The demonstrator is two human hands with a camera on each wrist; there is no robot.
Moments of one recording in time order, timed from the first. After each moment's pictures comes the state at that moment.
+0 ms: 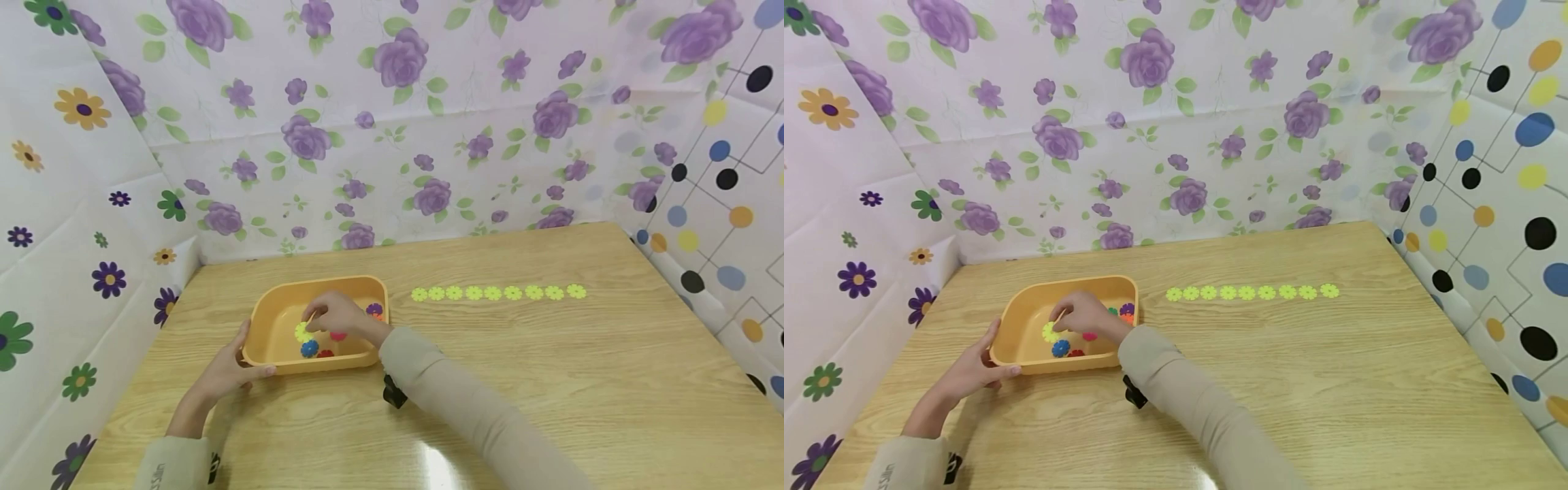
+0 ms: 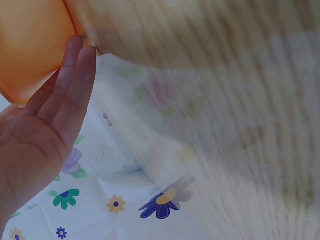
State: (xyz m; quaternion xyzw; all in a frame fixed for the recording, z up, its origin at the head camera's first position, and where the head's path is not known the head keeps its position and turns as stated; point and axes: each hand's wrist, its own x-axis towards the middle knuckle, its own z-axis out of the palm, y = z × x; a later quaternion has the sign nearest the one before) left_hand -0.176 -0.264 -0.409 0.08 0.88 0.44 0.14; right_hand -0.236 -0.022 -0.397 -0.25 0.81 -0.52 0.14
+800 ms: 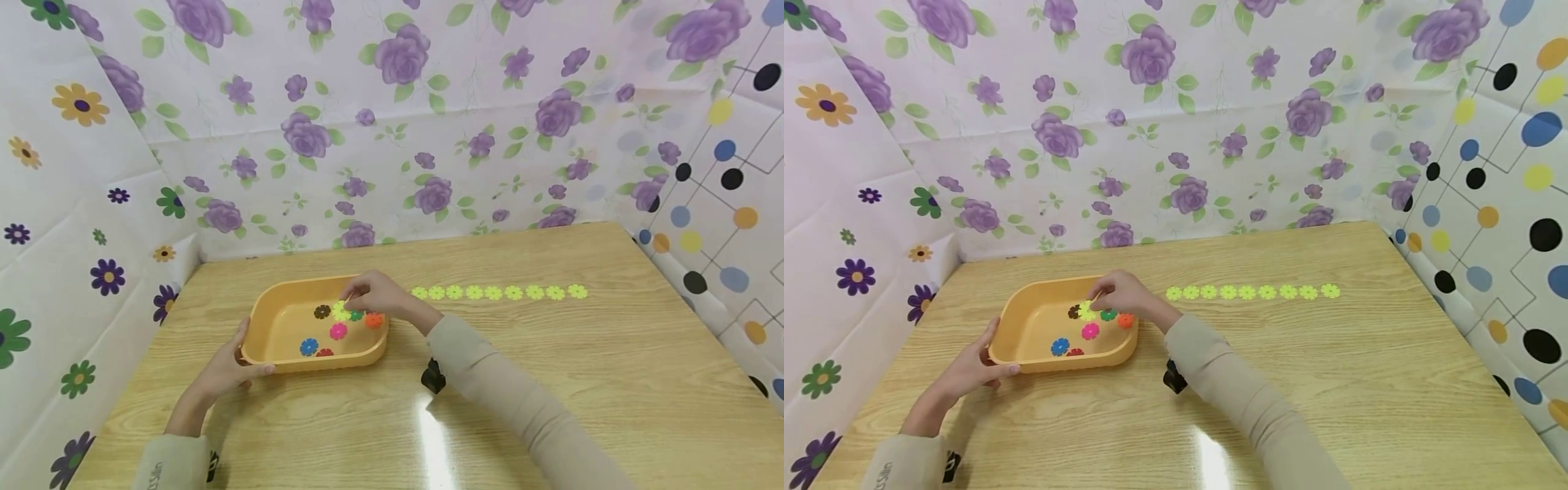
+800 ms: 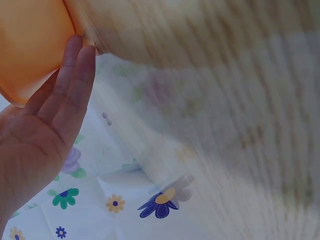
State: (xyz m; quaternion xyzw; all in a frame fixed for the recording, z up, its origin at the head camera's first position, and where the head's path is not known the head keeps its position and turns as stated) left_hand -0.175 -0.264 -0.409 0.08 0.88 0.45 0.14; right_hand -0.240 0.049 -0.376 -0.24 0.79 -0.55 0.16
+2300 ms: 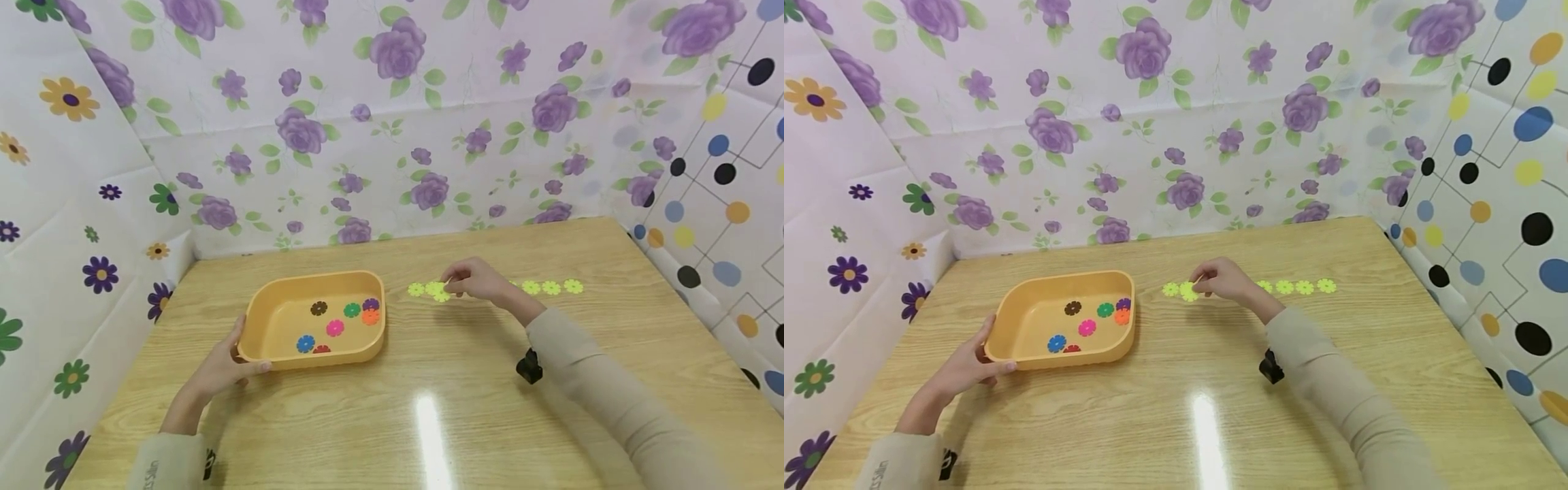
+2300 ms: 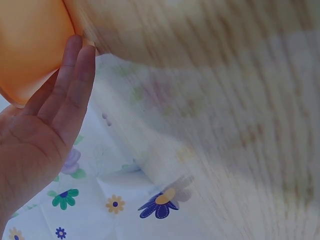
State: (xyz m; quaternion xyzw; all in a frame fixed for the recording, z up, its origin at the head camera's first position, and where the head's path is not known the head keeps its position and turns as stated) left_hand -0.174 -0.262 -0.406 0.08 0.88 0.45 0.15; right_hand -0.234 0.210 -0.394 -0.14 0.83 -0.52 0.13
